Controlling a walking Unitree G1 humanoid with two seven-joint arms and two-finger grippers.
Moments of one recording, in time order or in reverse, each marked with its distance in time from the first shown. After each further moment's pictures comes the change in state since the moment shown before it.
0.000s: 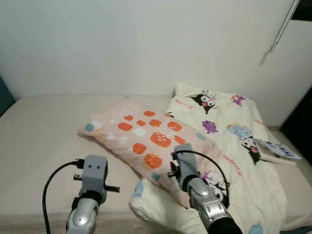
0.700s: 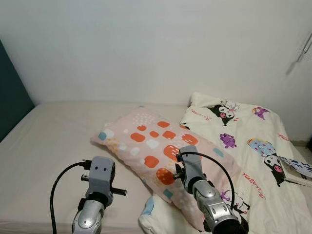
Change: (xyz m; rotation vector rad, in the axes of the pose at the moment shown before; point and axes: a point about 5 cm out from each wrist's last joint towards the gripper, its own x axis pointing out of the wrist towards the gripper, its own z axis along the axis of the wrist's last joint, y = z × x) left arm -0.003 -0.007 -0.002 -0.004 -0.002 -0.041; right arm -0.002 -0.006 -0.004 0.009 0.016 -0.023
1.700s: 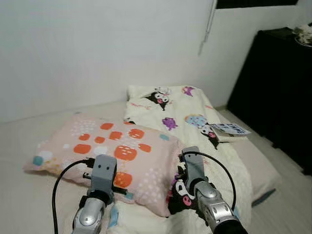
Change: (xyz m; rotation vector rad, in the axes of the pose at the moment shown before) left arm 0.004 0.001 0.001 0.049 0.015 0.005; right arm 0.000 0.003 -0.003 0.043 0.042 0.007
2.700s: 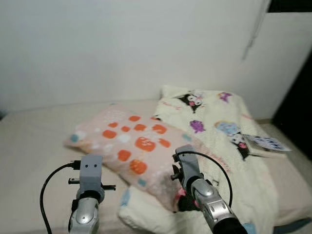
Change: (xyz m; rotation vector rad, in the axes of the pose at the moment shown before) left arm 0.001 0.019 -0.009 -0.034 0.070 0.232; right arm 0.001 0.000 0.006 -0.077 -0.027 0.039
